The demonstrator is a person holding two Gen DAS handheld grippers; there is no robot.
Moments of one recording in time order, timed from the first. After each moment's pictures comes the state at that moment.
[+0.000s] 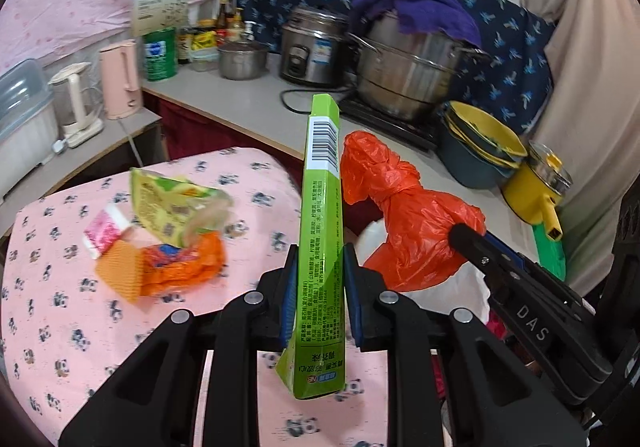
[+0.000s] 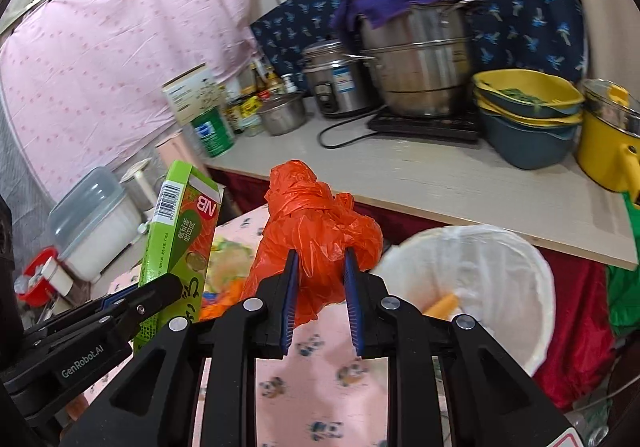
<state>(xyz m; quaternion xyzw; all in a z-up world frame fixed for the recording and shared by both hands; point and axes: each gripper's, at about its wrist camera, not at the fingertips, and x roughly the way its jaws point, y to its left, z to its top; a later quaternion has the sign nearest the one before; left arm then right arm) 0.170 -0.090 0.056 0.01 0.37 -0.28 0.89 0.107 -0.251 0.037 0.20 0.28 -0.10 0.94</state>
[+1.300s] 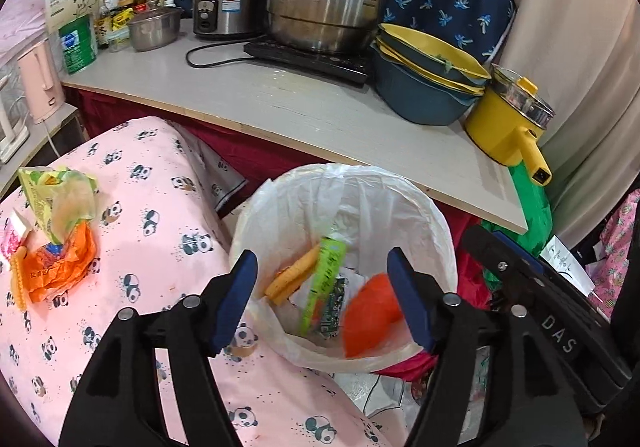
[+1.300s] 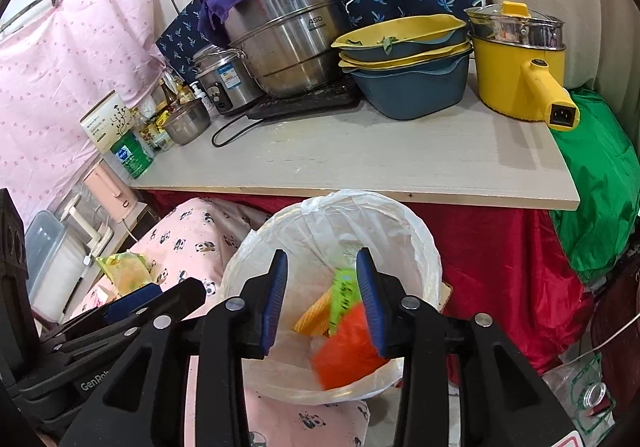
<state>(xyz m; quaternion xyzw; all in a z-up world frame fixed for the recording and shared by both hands) 0.158 -0.224 -0.010 0.06 0.41 -0.34 0.84 0.054 -0.365 -0.026 0.26 0.30 -0.20 0.90</state>
